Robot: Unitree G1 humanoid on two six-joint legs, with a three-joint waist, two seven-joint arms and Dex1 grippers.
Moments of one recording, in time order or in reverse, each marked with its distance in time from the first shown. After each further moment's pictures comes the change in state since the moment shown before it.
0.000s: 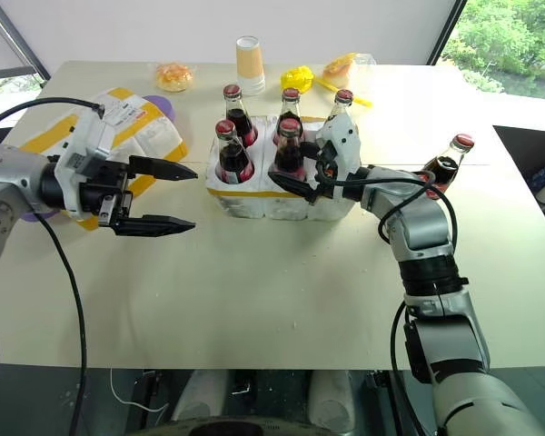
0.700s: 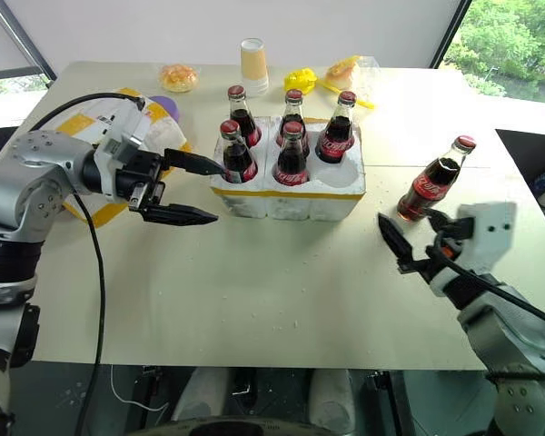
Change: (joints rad) left arm -0.148 -0.136 -0.115 0.180 0.075 -0.076 -0.108; right arm 0.777 0.084 -0.680 -0.803 0.356 0.401 -0.609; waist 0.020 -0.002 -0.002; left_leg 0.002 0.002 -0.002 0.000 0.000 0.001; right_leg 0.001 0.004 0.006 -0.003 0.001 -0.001
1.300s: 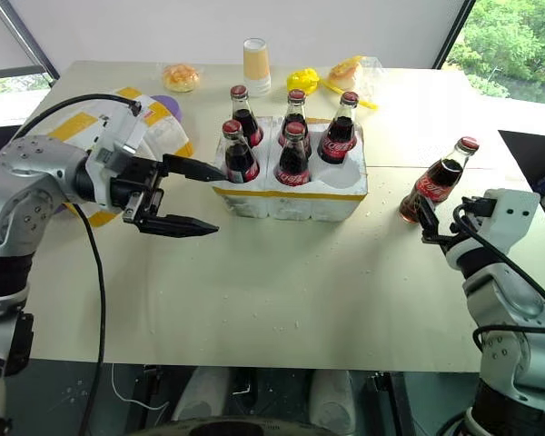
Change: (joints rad) left arm 0.078 0.033 0.058 -0.183 -0.076 0.093 0.054; right arm -0.186 -0.039 0.110 0.421 -0.189 -0.278 -0.007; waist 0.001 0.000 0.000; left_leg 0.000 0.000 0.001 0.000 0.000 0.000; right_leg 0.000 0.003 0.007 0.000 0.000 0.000
